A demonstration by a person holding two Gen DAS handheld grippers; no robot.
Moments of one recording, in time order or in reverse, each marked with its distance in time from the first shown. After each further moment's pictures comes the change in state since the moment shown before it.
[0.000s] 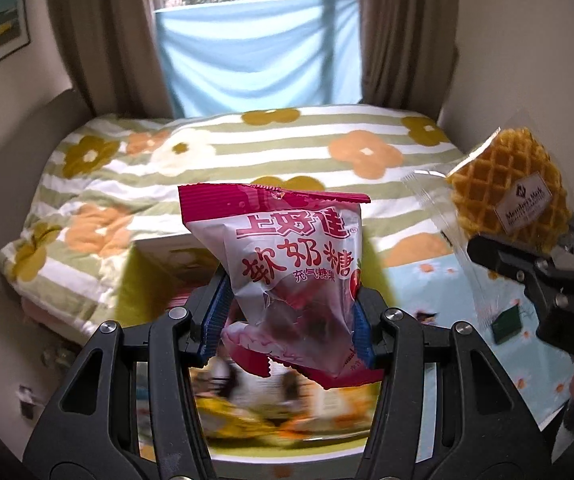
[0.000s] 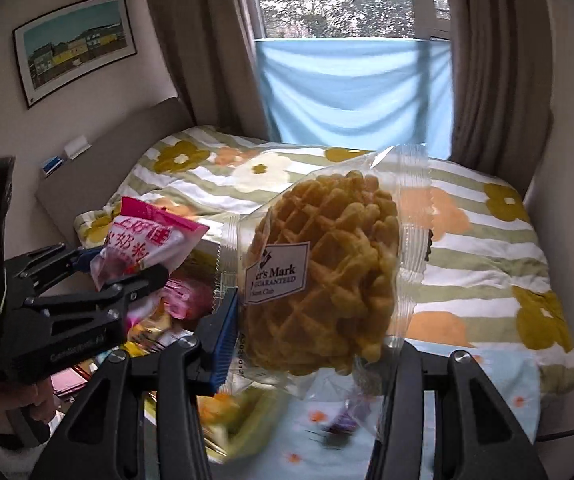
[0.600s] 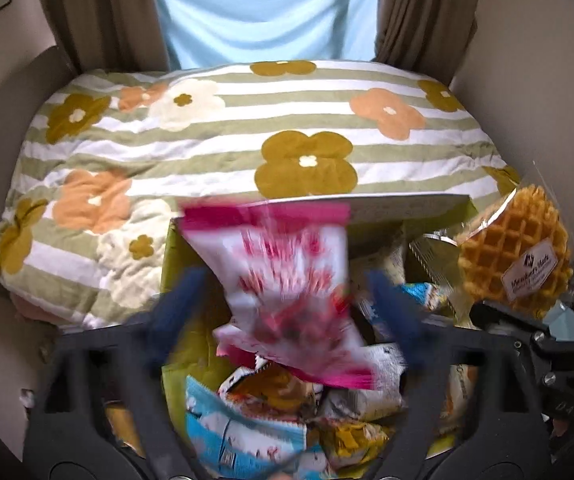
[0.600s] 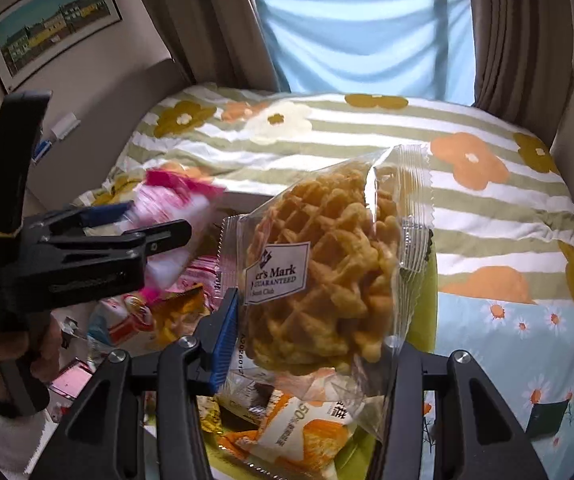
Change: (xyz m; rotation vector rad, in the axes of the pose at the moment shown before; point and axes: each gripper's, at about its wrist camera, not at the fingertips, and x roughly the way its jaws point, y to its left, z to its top) left arm 0.090 0.111 -0.002 -0.007 0.157 -0.062; right arm 0.103 0.067 -0.007 0.082 0.175 0.019
